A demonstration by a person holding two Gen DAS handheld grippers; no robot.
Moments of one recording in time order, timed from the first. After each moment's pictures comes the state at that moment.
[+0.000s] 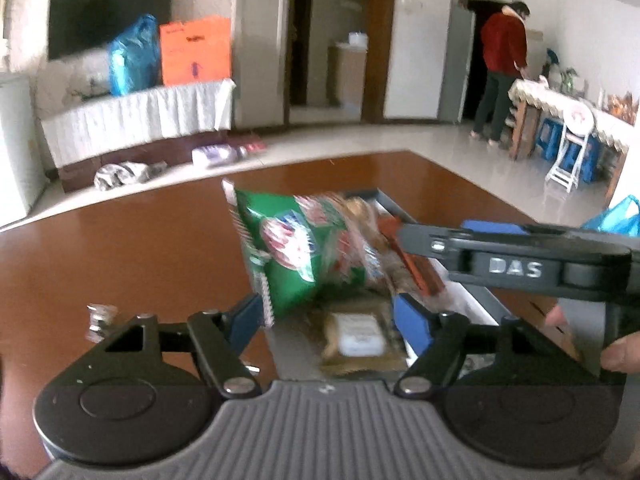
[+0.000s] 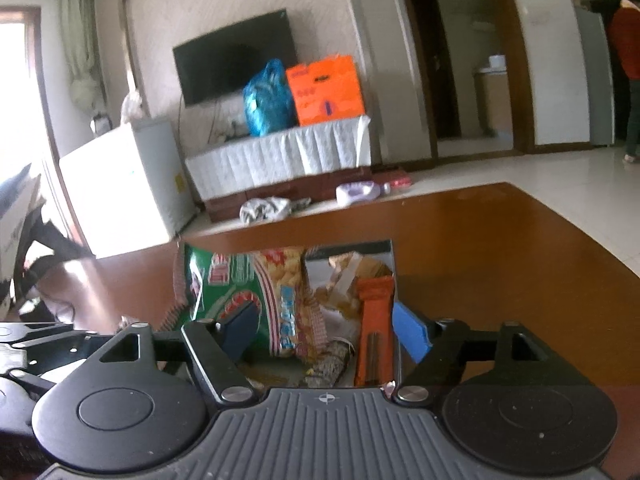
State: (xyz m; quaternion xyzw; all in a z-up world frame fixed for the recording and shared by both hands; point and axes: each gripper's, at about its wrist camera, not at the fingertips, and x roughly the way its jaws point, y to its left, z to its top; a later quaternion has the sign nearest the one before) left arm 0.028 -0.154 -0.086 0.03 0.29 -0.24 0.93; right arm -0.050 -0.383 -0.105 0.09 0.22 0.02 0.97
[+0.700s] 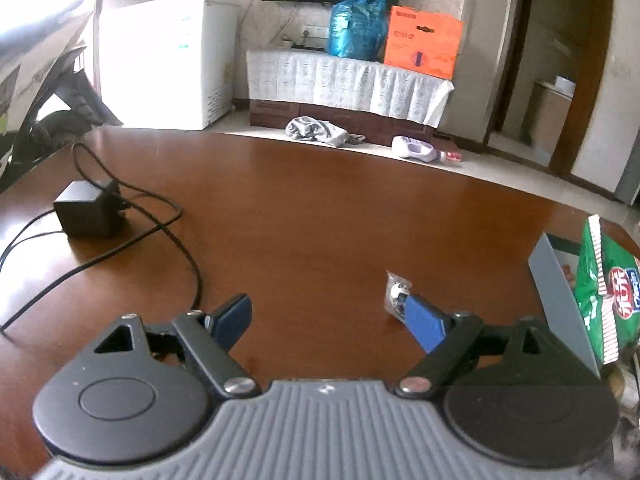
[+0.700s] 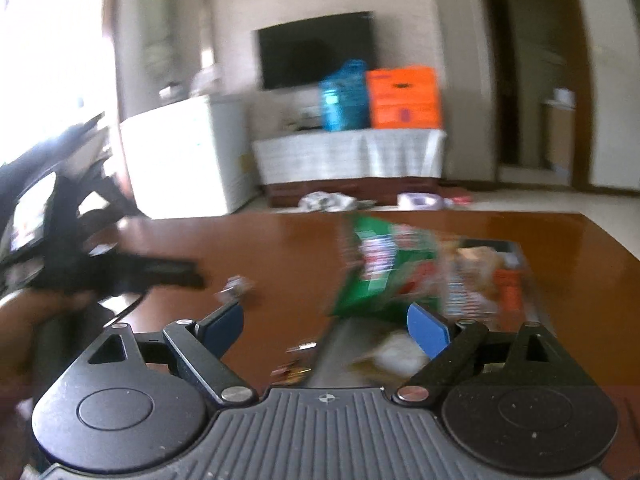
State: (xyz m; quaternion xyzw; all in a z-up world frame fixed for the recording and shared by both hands) left arm 0.078 0.010 -0.110 -0.08 0.32 0.04 0.94; right arm -0.091 -0.254 -0.102 -0.01 0.23 0.14 0.96
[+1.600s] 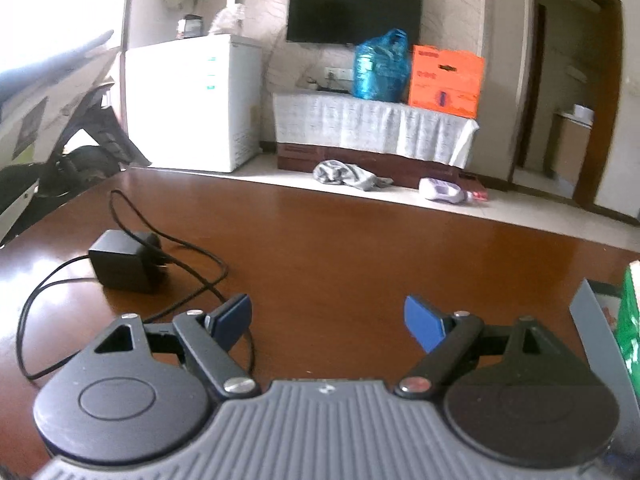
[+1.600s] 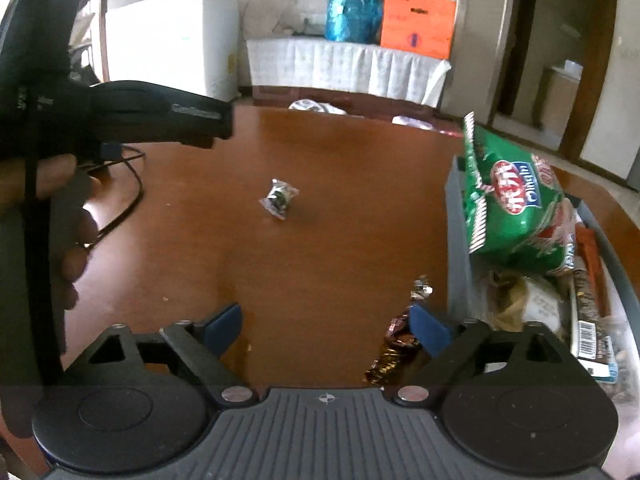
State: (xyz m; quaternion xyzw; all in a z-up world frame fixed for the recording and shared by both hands) left arm 0.087 0.032 -0.109 -0.06 0.26 0.08 0.96; right arm -0.044 -0.133 -0.145 -0.08 0.35 0.08 0.93
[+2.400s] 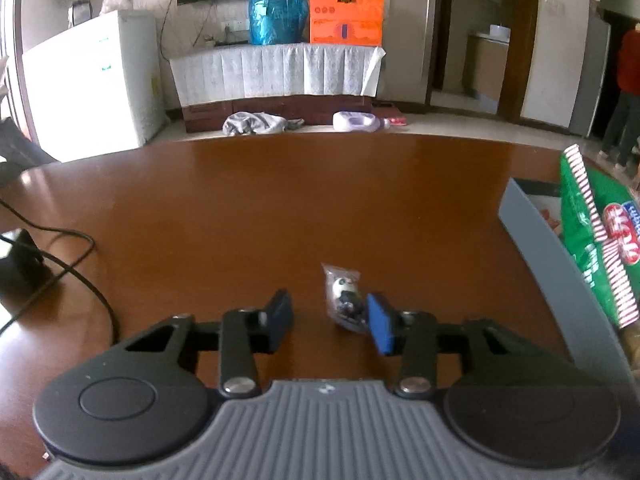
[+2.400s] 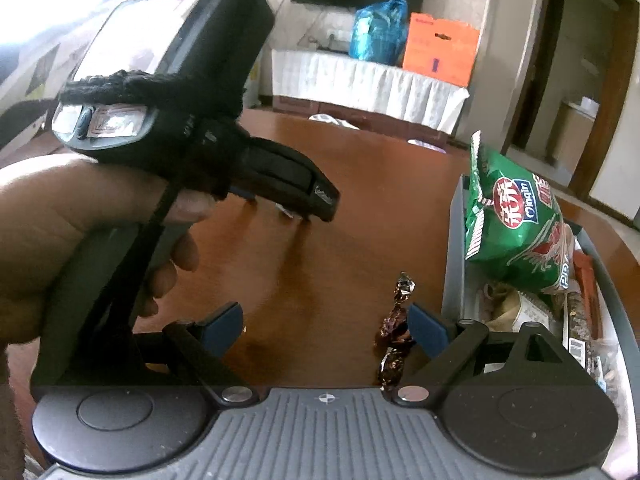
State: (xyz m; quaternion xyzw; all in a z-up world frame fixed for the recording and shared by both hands) left arm 0.118 -0.027 -0.145 0.00 0.34 -0.05 0.94; right arm -0.051 -0.131 -0.154 -0.13 0.33 0.09 0.93
